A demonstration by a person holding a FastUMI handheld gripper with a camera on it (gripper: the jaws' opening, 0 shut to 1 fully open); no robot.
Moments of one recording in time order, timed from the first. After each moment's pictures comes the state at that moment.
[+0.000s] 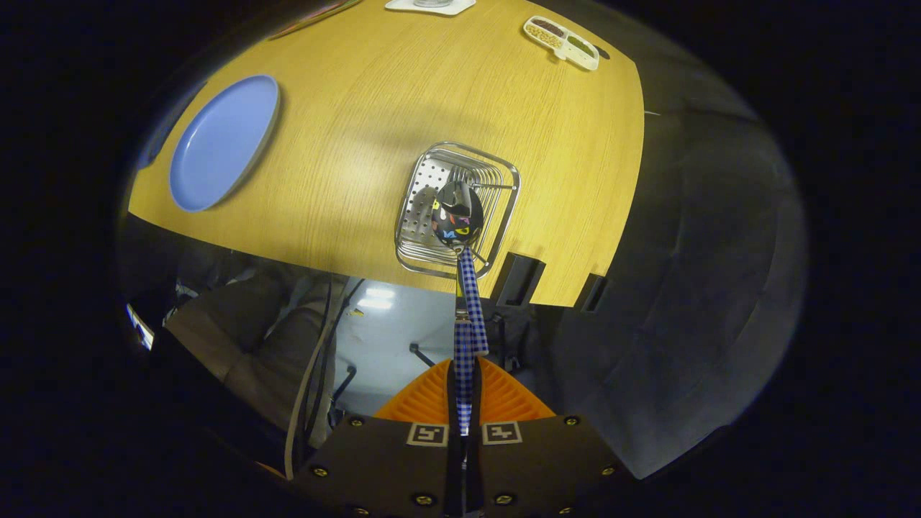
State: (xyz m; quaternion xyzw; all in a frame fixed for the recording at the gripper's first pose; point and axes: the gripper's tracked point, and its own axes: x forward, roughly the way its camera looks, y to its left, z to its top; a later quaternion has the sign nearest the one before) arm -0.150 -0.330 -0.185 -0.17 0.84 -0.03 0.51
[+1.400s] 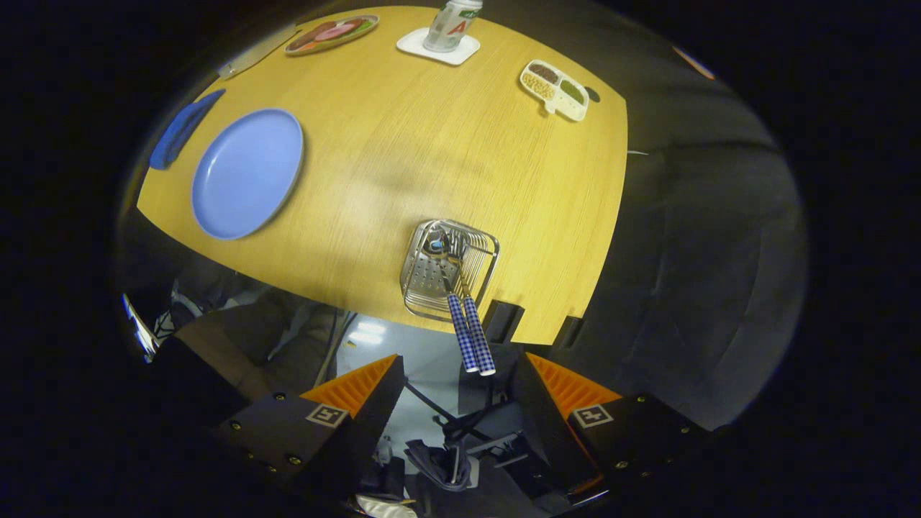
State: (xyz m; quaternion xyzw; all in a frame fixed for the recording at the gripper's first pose) arm -0.094 -0.311 -0.151 -0.17 0.75 -0.02 0.63
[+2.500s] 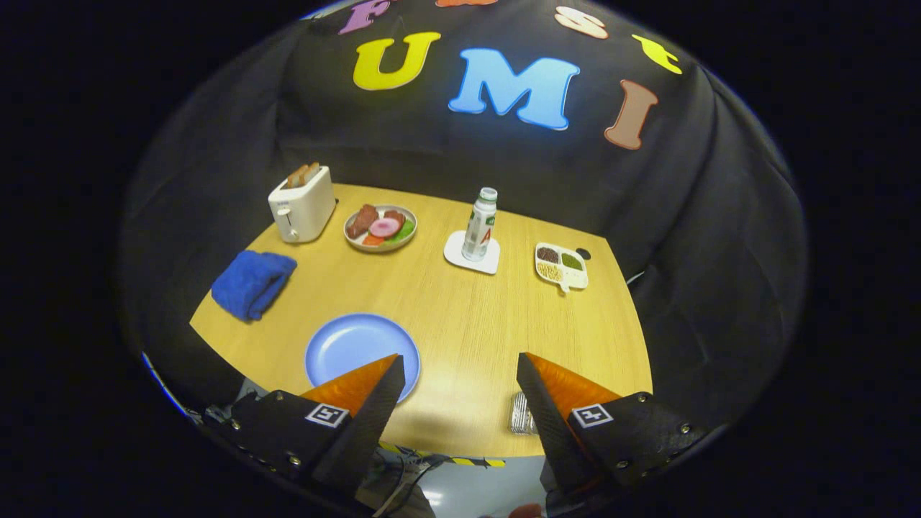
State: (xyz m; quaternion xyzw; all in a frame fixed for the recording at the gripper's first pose) arm -0.007 -0.164 -0.082 -0.04 0.39 0.00 0.92
